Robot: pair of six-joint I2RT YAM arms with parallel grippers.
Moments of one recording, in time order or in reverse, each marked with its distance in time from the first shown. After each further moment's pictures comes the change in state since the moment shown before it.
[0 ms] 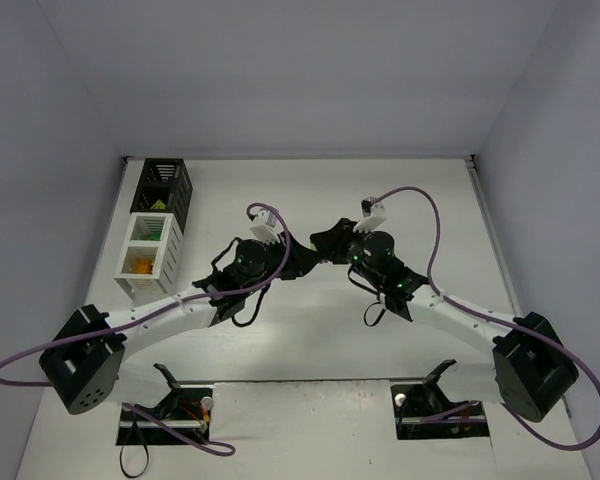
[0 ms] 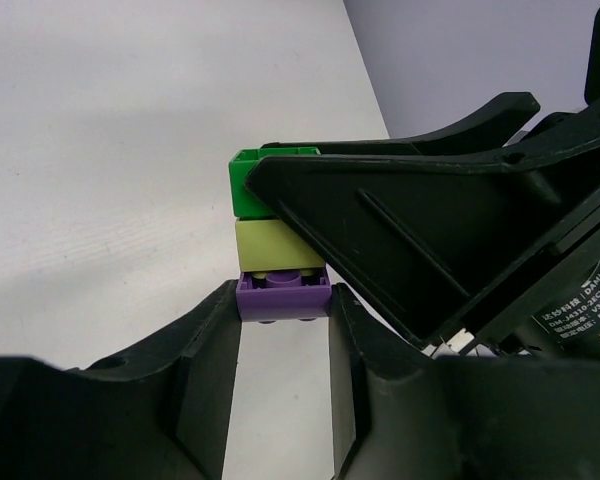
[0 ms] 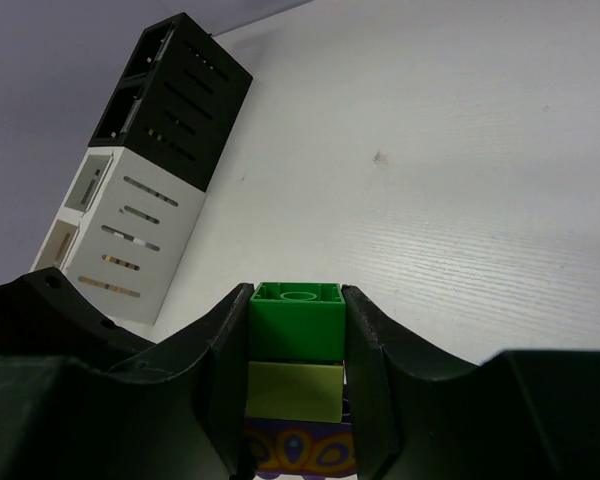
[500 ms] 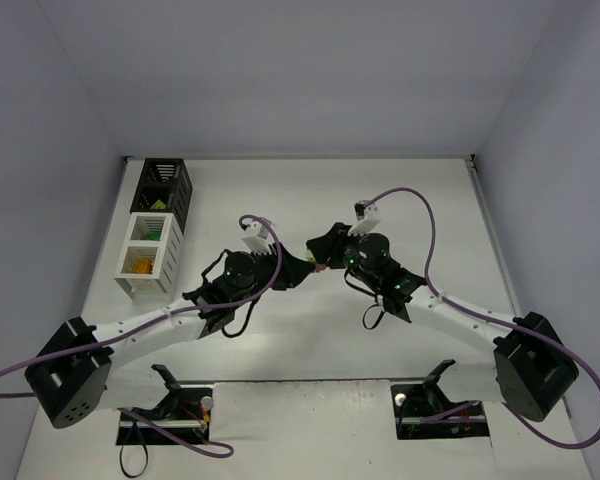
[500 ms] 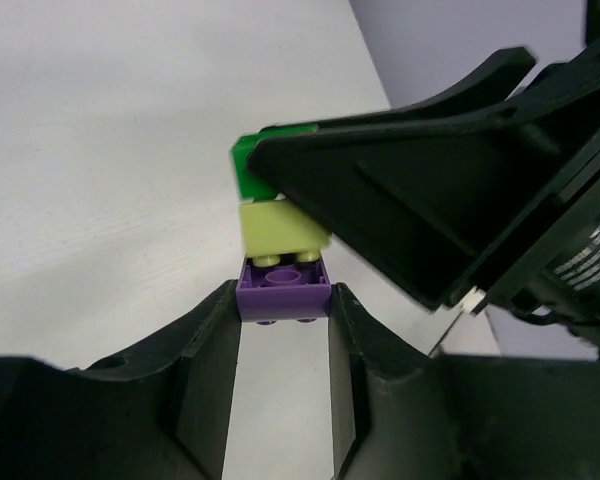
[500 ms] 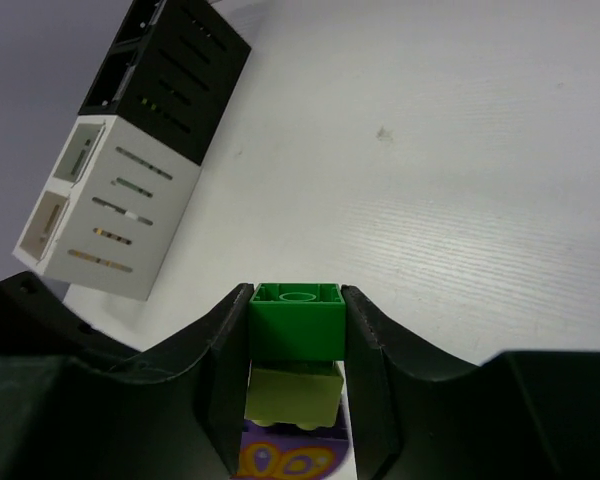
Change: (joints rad) left arm -0.004 -0.081 -0.125 0.061 0.016 0.036; right arm 0.026 0.000 -0.001 -0.048 -0.008 -0.011
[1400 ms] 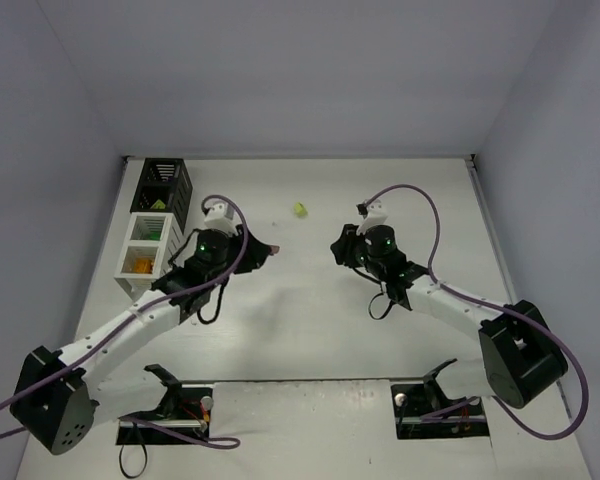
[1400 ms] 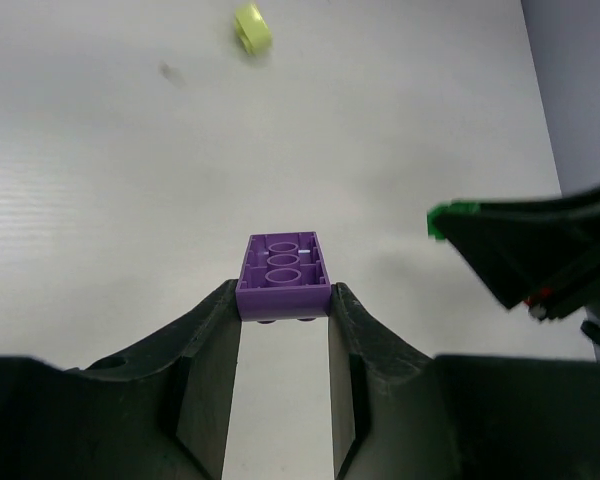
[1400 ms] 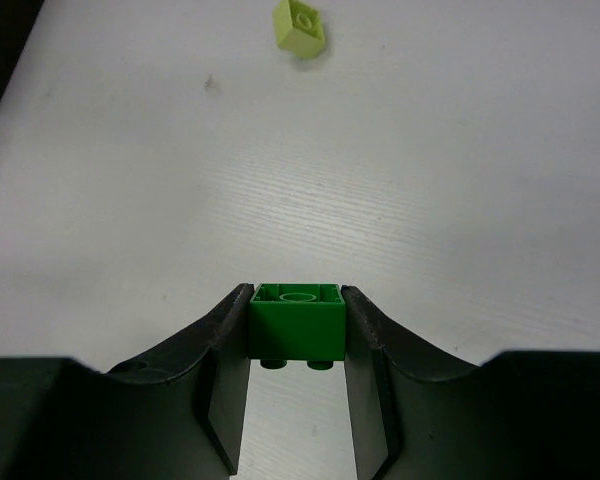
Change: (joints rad) left arm 0.186 -0.141 0.084 -0.423 -0.085 0.129; right arm -0.145 0.069 0.007 -0.118 -0.005 -0.254
